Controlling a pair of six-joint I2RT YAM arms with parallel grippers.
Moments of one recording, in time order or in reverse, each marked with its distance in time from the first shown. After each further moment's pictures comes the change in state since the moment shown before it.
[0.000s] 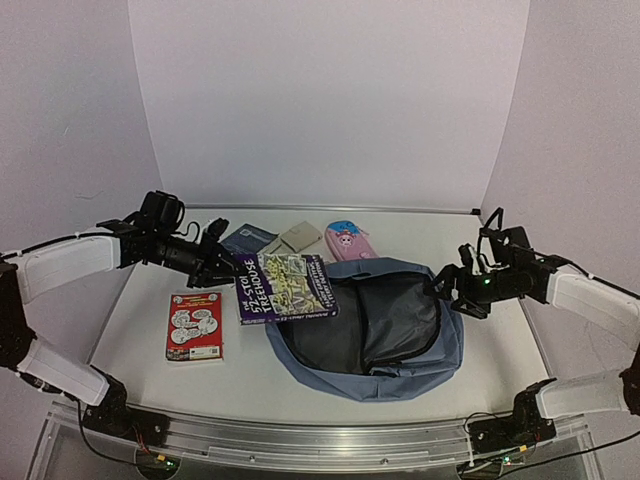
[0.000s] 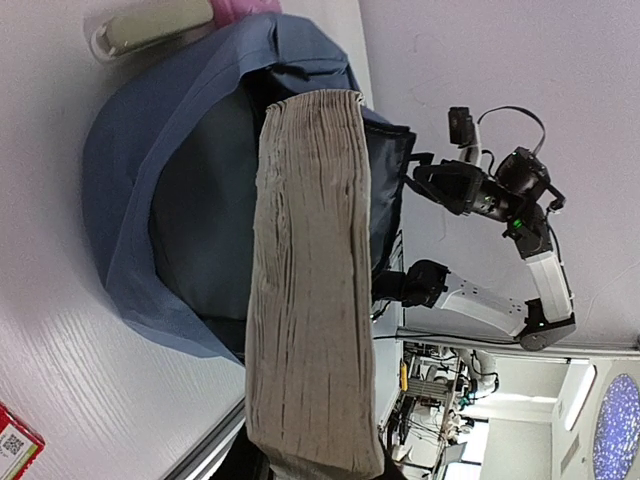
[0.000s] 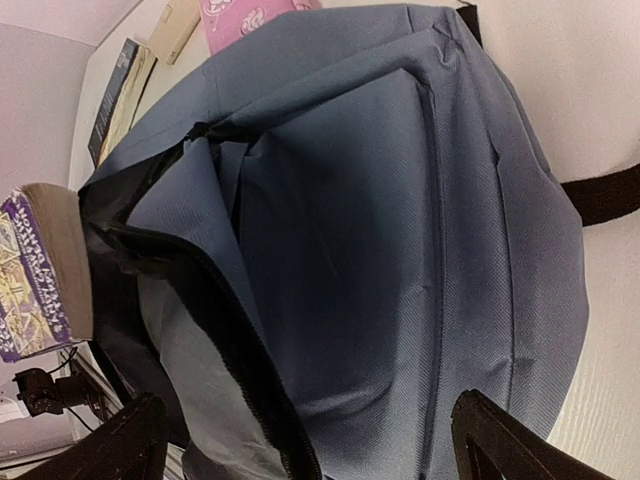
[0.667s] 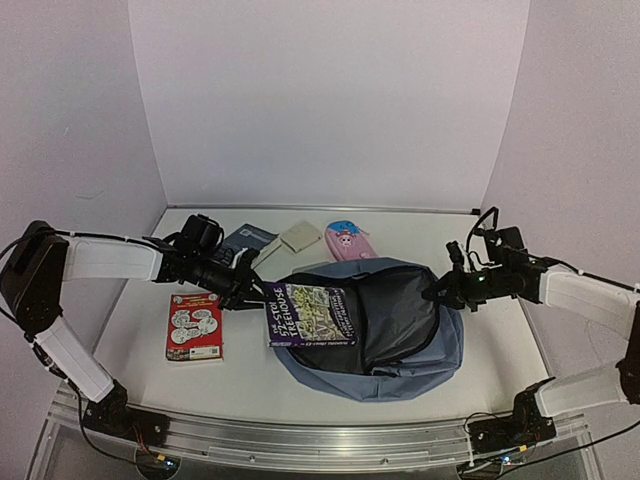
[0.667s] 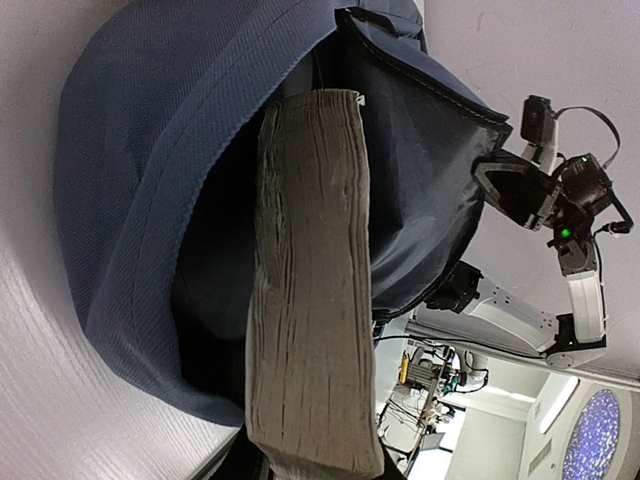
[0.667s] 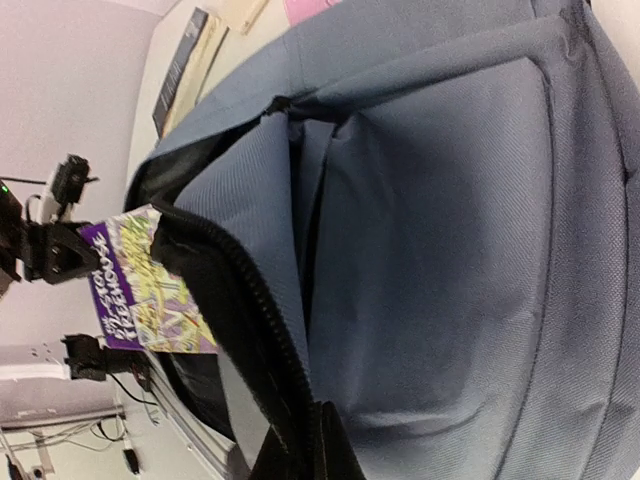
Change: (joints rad) left arm -0.146 0.245 -0.043 0.229 -0.061 -0.143; right arm 0.000 0.067 -0.028 0.156 -0.190 0.029
